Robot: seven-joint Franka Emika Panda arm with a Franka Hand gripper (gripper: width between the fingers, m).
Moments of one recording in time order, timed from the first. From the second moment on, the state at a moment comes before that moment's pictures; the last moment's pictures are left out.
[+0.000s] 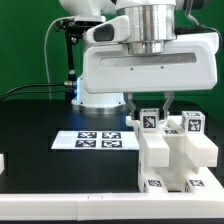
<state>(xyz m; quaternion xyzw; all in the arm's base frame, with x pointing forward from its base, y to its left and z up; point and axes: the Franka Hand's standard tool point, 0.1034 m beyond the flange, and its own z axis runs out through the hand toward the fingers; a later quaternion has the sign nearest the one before) 0.557 0.051 0.121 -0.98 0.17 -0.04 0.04</state>
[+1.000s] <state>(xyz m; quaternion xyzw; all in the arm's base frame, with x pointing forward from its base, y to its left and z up) 0.552 0.046 0.120 -0.80 0.60 0.00 0.07</state>
